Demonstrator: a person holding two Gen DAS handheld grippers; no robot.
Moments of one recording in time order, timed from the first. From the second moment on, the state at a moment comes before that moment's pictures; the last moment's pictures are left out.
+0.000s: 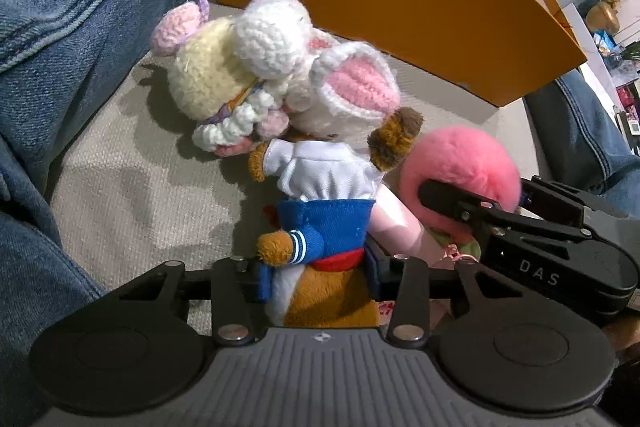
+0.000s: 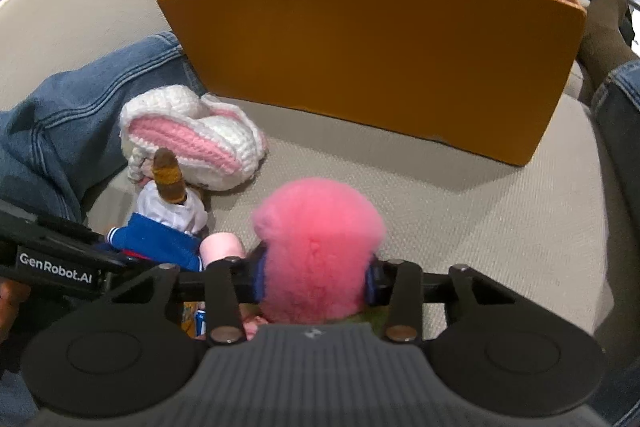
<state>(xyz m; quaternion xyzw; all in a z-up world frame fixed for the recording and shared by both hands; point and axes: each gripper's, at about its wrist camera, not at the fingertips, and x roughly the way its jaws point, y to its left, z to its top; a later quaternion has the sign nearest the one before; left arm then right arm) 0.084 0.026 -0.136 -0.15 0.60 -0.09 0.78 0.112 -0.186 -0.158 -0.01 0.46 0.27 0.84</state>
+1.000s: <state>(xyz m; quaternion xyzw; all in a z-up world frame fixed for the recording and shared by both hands) 0.109 0.016 0.031 -0.11 0.40 -0.15 0.90 0.127 -0.255 0.007 0.07 0.26 0.27 0.92</state>
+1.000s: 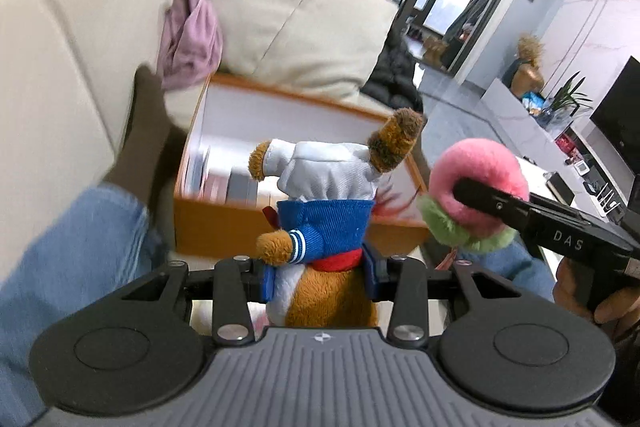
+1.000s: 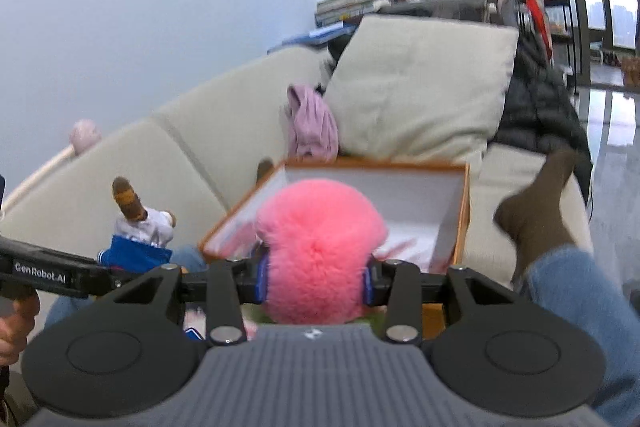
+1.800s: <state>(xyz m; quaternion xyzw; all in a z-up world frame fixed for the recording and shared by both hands) 0.330 -0.019 -0.013 0.03 0.49 -0.10 0.86 0.285 -0.206 -0.025 0.01 0.24 0.27 0.93</state>
